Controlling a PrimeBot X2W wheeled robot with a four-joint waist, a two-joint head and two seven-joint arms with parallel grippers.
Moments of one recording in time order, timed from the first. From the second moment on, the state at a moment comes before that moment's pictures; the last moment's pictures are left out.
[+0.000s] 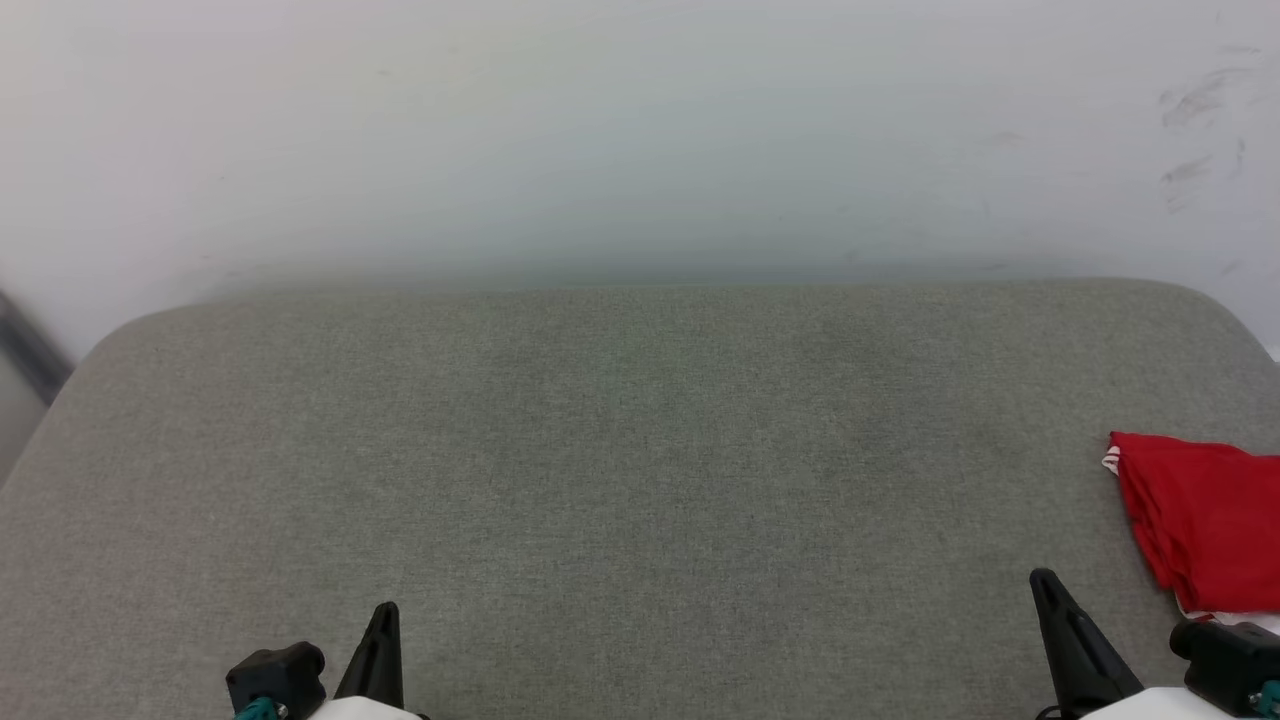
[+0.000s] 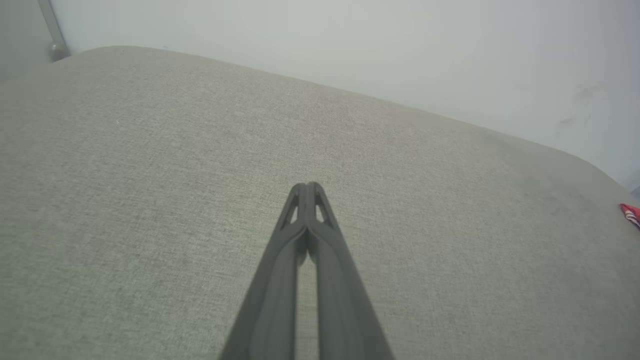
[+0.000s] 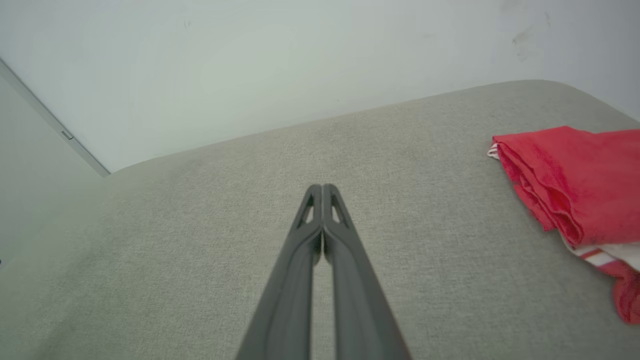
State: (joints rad) left arm 0.06 0.32 -0.37 0.18 -0.66 0.24 -0.20; right arm 0.21 -0.05 -0.04 -0.08 0.33 0.13 0.07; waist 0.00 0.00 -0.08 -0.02
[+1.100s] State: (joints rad) left arm 0.00 0.22 -0.19 0.21 -1.04 0.10 -0.09; right arm 0.09 -0.07 -0.04 0.04 0.85 0.13 0.07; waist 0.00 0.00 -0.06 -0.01
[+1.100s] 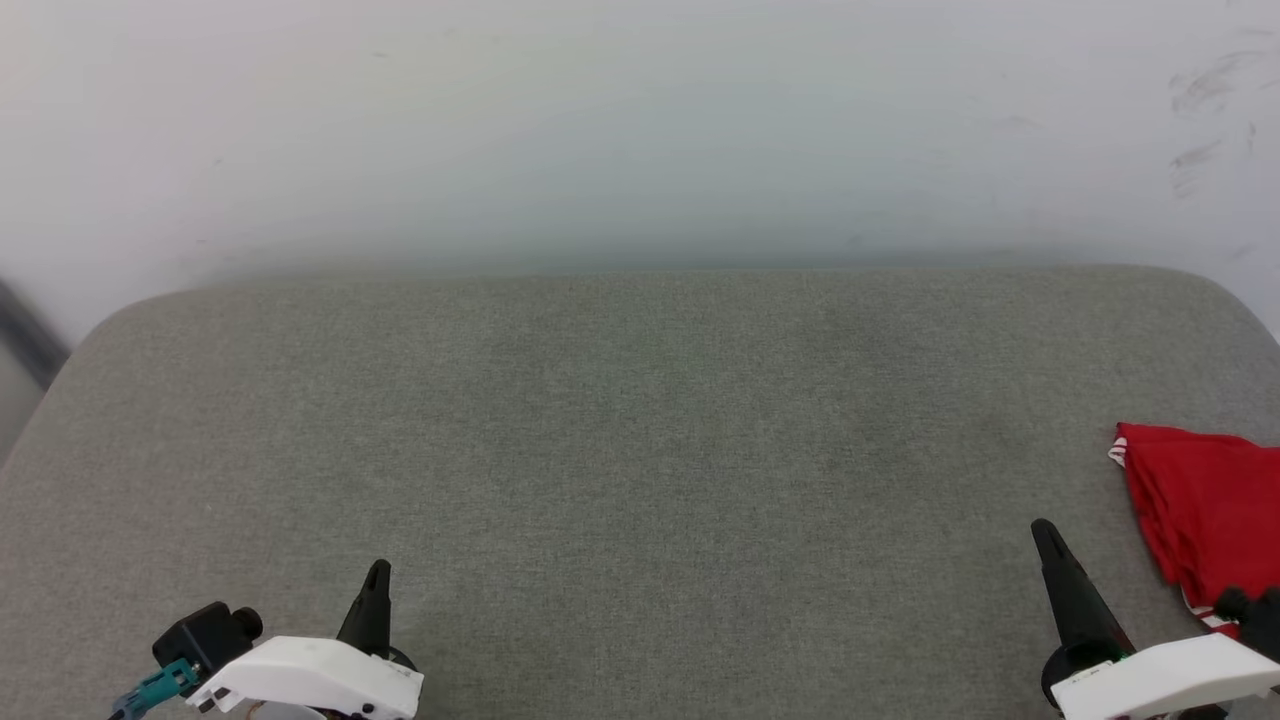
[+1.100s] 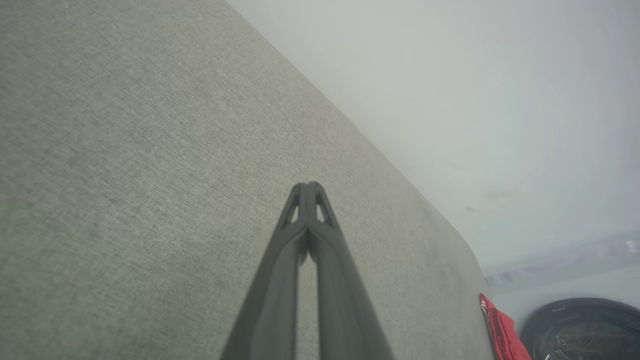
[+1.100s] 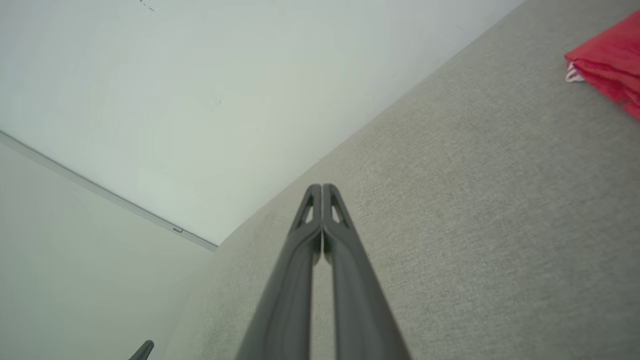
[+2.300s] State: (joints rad) left arm -0.05 0.14 -0.04 0.23 -1.34 -0.02 0.01; right arm 0.00 -0.07 -0.06 0.15 1.26 0.13 0.07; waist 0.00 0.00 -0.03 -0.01
